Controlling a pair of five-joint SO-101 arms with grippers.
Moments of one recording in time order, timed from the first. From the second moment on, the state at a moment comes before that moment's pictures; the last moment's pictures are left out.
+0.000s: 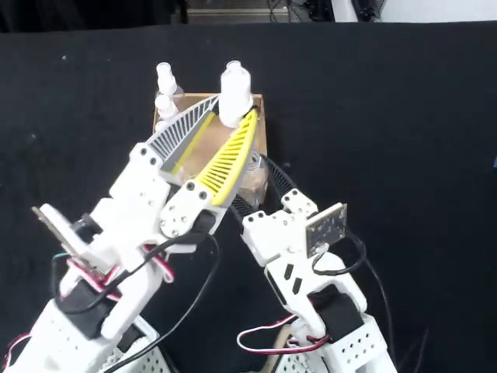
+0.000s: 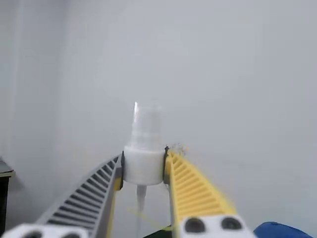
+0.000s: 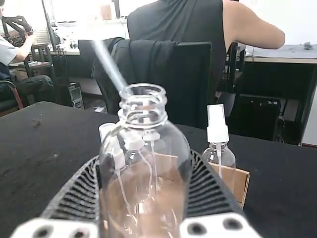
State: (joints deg) left arm 35.2 -75.1 49.5 4.6 1.9; right arm -28.1 -103.0 91.3 21.3 -4.5
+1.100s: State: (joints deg) left arm 35.3 -72.9 49.0 2.2 2.1; right arm -28.1 -103.0 91.3 21.5 -4.5
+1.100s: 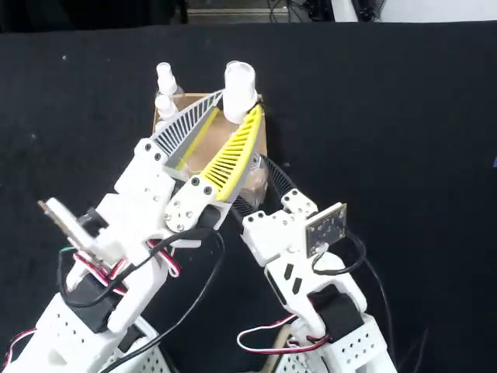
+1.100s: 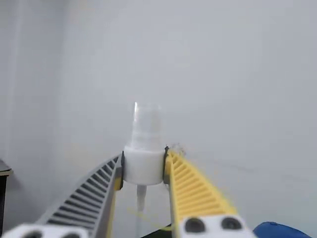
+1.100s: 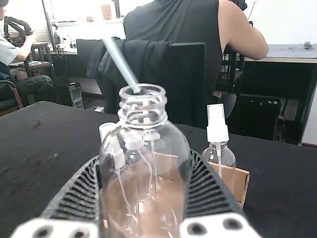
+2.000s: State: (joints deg) left arm 38.7 -72.9 49.0 1.8 2.1; right arm -28.1 -103.0 91.3 21.5 -4.5
